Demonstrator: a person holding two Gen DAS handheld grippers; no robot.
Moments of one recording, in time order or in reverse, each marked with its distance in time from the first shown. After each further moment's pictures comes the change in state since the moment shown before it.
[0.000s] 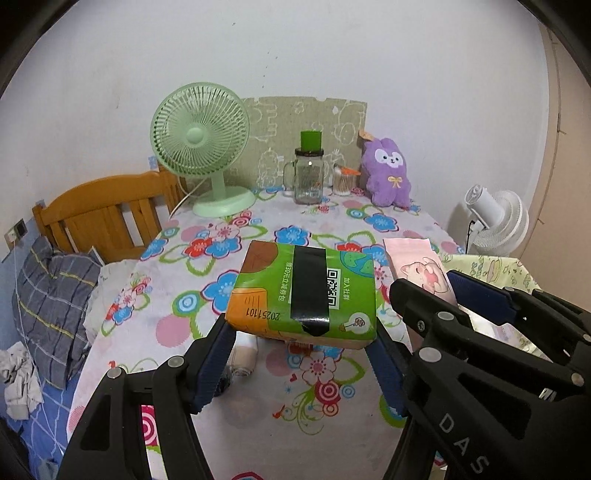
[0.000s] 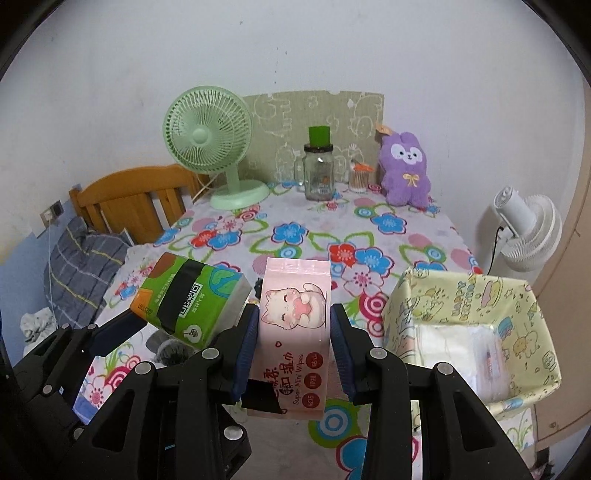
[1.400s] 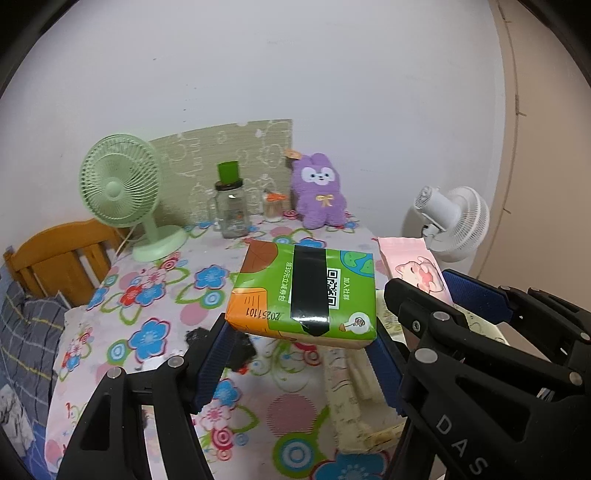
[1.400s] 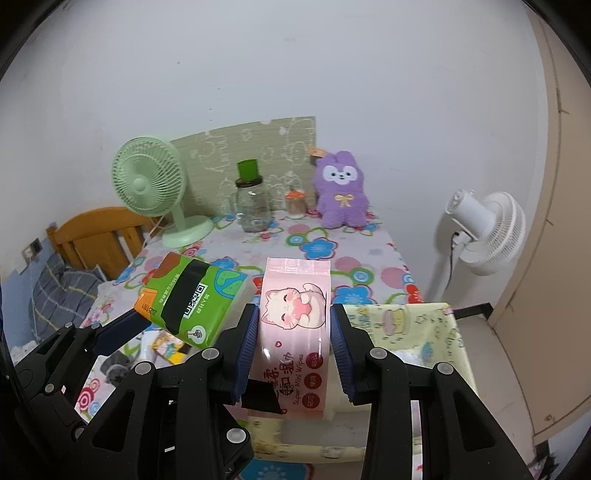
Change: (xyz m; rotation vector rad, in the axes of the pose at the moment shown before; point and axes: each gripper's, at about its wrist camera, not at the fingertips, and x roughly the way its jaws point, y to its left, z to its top) left arm 0.009 -0.118 0.034 0.115 -0.053 -0.105; right arm -0.032 -0.117 0.018 0.091 -0.080 -0.083
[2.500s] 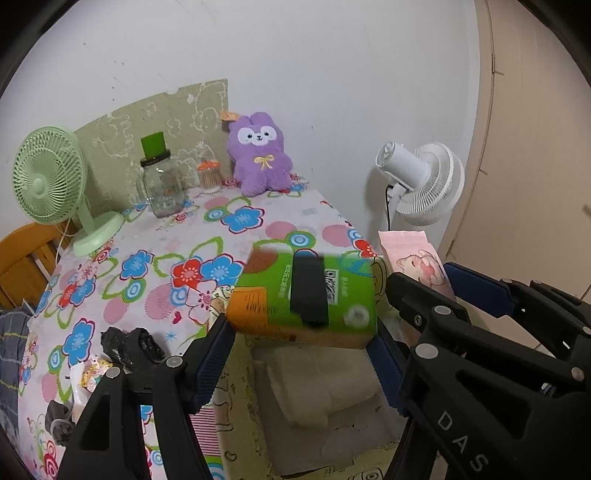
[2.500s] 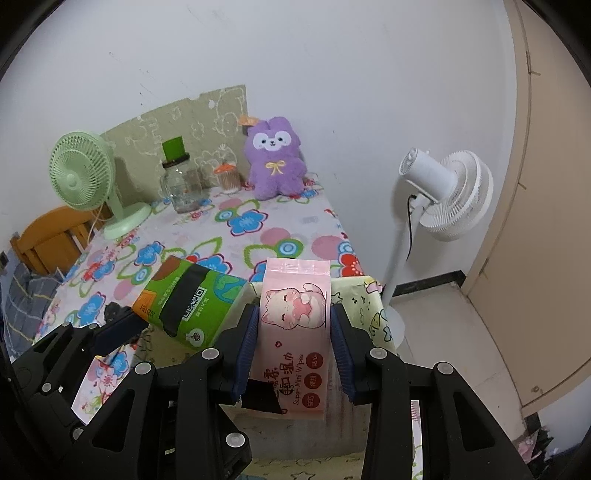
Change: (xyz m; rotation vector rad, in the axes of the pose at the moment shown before) left arm 0.076 -0.070 -0.001 0.072 0.140 -0.106; right arm 0.046 -0.087 -0.014 0.082 0.107 -0.114
